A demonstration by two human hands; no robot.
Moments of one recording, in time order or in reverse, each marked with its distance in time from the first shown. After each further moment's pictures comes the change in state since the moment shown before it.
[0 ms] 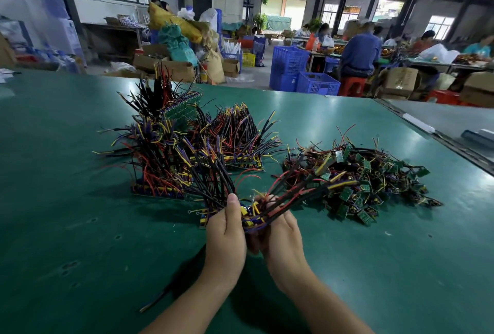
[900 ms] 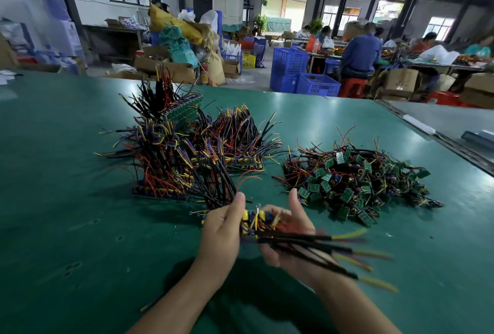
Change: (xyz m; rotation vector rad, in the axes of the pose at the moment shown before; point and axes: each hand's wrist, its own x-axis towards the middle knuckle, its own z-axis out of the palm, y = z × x) left_hand 0.007 0.016 -0.013 -0.099 -0.183 -0.071; right_hand 0.010 -0.021 -0.031 0.229 -0.436 0.344
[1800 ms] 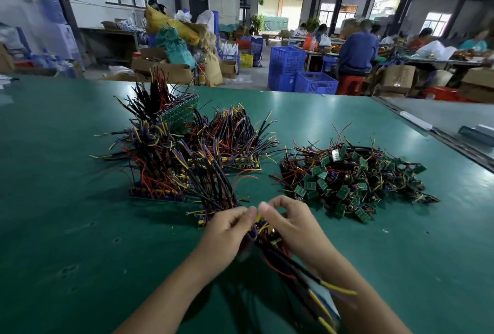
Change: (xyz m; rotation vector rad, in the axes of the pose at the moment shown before) left_hand 0.002 0.004 -0.012 0.310 -0.391 -0.003; right_hand -0.004 -0.010 -0.011 -0.774 0.317 -0.290
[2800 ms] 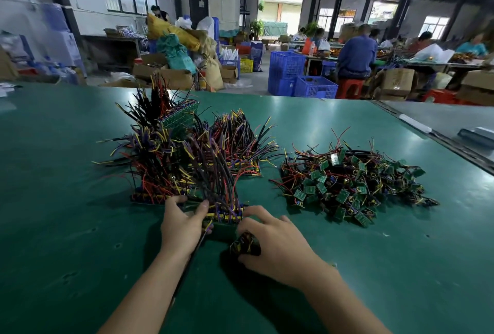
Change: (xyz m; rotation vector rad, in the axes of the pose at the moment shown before) left_hand 0.025 -0.051 -0.049 -0.098 0.655 -0.398; right_hand 0.000 0.010 0.017 -1.007 -0.247 -0.366
